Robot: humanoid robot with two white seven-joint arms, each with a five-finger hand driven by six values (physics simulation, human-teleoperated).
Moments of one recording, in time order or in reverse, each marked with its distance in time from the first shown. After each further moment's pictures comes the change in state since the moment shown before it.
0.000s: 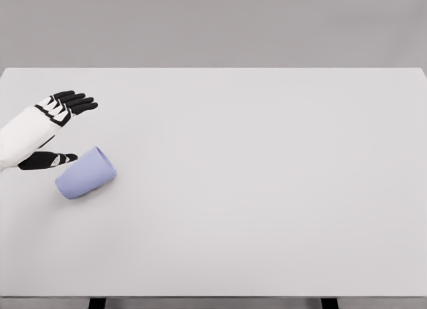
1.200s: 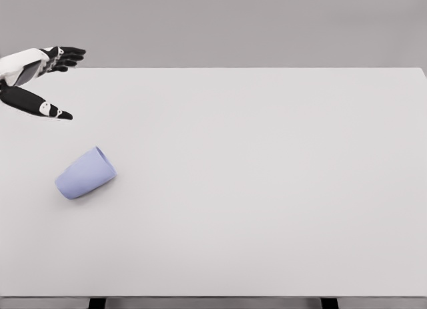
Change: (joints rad) left arm -0.459 0.085 -0.136 -0.089 0.738 1.001 -0.604; right arm 0.002 0.000 0.002 0.002 0.004 0.000 0.000
